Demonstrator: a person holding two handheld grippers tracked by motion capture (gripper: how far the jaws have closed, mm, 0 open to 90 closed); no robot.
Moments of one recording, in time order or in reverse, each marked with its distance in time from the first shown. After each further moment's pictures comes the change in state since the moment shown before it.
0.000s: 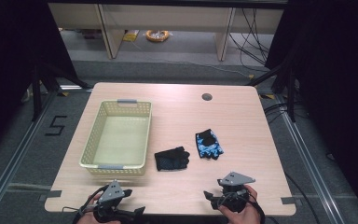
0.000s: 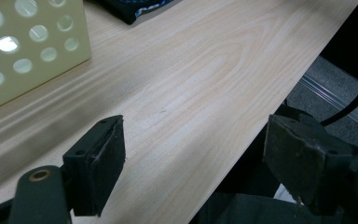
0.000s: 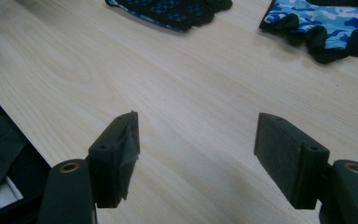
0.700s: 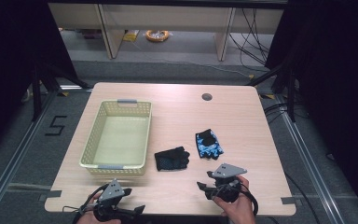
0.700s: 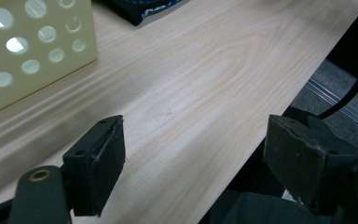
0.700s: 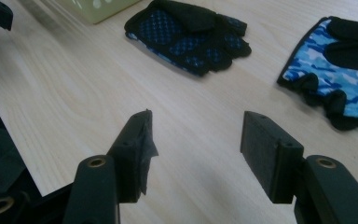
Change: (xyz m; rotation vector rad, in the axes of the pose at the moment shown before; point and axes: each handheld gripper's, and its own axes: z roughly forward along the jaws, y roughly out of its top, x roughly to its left) left arm 0.003 0.001 0.001 0.015 0.024 -0.003; right arm -0.001 0.027 0.015 -0.062 0.049 -0.121
